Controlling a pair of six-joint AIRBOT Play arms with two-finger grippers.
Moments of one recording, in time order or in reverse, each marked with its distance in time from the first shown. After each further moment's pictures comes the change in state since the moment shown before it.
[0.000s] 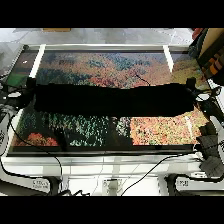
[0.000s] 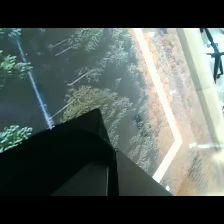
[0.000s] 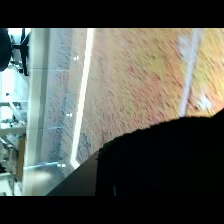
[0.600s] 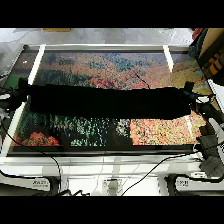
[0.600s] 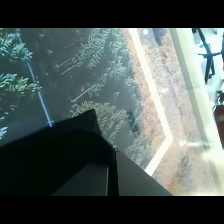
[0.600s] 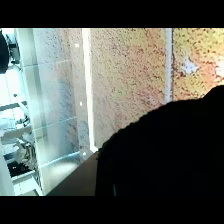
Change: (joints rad) left arm 0.094 0.037 -0.009 0.000 -0.105 0.001; right arm 0.000 0.005 -0.061 0.172 0.055 0.053
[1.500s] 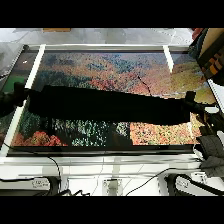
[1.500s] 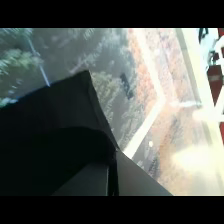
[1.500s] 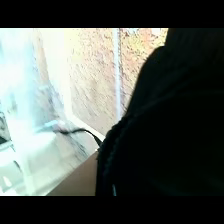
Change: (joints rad) left arm 0.095 0.067 -0.058 0.023 -0.262 0.032; right arm -0.071 0.173 -0.172 -0.035 0.217 0.004
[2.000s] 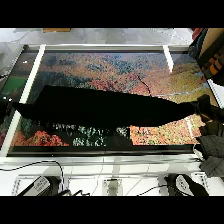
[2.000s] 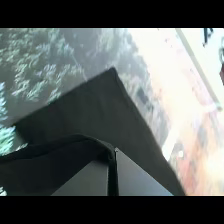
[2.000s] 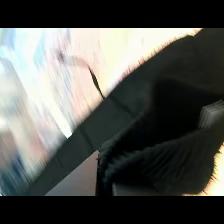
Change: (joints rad) left arm 0.257 0.410 -0.325 0.026 -0.148 0.244; right arm -0.198 0.366 -0.032 -0.153 0.420 -0.348
